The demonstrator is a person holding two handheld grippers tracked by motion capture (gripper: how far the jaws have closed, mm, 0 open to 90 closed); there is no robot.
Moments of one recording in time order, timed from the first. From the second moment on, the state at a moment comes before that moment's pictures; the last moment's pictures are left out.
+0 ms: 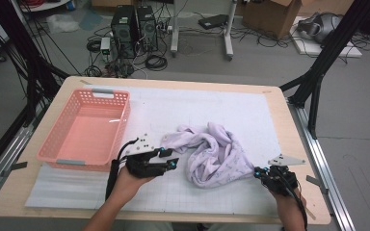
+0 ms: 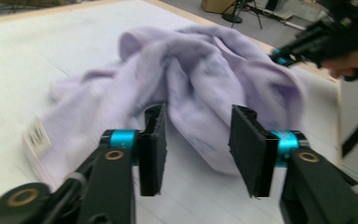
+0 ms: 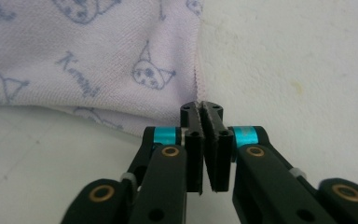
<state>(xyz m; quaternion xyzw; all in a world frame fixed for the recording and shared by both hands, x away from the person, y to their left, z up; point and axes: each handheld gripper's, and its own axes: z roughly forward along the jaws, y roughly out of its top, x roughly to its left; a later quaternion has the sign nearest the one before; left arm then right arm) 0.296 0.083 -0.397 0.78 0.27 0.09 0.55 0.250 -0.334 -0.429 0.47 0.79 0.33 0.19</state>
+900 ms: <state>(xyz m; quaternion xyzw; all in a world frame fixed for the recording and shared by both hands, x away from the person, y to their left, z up) 0.358 -0.063 -0.413 0.89 0.19 0.04 0.42 0.245 -0.352 -0.418 0.49 0.73 0.40 0.24</state>
